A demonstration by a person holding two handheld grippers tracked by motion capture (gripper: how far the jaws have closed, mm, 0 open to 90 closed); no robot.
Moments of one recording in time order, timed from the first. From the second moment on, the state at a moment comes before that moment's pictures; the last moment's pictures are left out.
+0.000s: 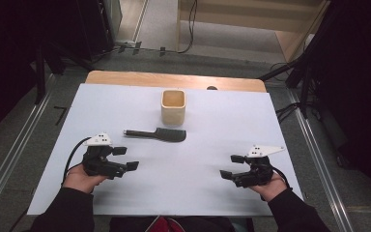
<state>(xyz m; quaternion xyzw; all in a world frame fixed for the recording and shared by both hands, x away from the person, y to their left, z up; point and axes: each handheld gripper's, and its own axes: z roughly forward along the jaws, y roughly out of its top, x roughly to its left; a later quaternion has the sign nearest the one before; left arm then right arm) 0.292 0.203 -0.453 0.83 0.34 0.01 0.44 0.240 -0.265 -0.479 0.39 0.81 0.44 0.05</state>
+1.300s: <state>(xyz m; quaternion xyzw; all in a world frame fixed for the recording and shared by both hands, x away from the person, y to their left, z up) 0.334 0.206 -0.428 0.79 0.41 0.01 0.46 0.237 -0.263 -0.479 0.40 0.81 0.44 0.05</state>
